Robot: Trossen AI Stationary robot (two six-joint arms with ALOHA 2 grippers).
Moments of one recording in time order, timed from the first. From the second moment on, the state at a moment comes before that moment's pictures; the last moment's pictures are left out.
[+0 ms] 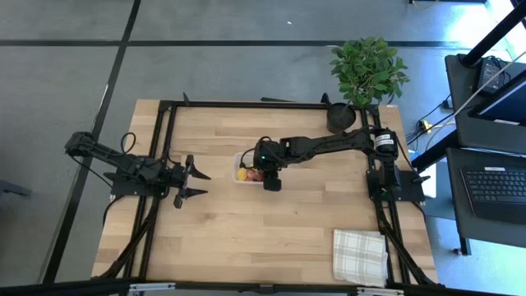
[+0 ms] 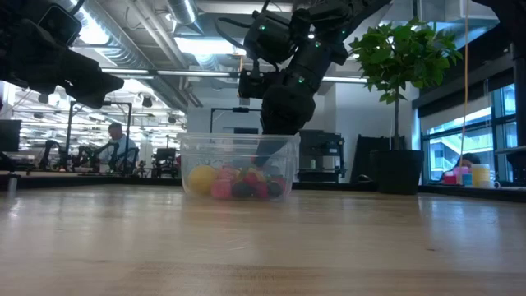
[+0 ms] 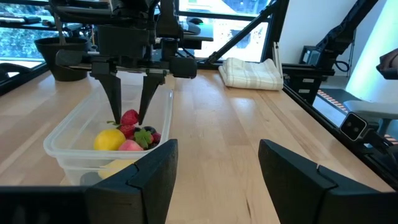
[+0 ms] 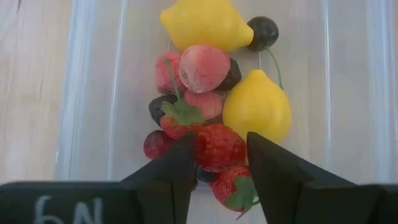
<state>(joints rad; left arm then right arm) -0.34 0.19 0.01 0.05 -0.25 -0.13 -0.08 2.00 1.43 -0.49 -0.02 -0.11</state>
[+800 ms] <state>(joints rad) -0.34 0.19 0.01 0.14 -0.25 -0.12 -0.06 1.71 1.49 -0.48 -0.02 -0.08</state>
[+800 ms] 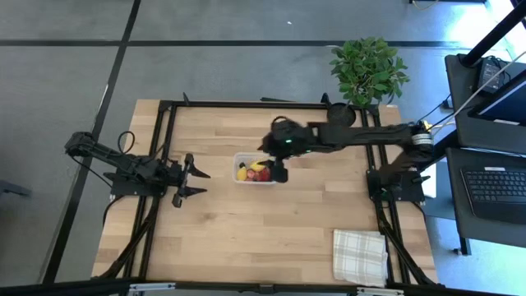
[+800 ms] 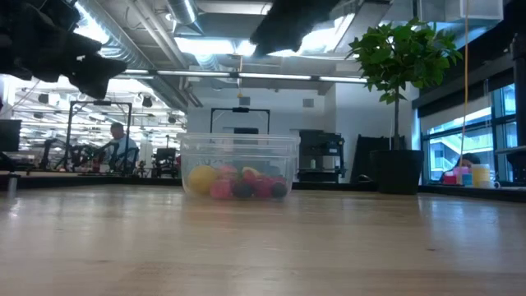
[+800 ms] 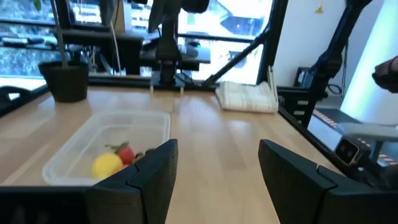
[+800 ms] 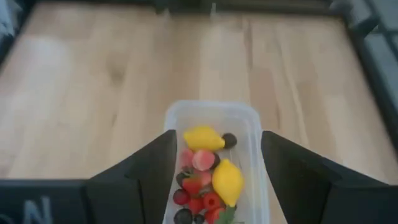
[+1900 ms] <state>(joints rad) 0.05 0.19 0.01 0.17 -0.11 0.01 -0.14 0.53 0.39 0.00 0.16 -0.03</state>
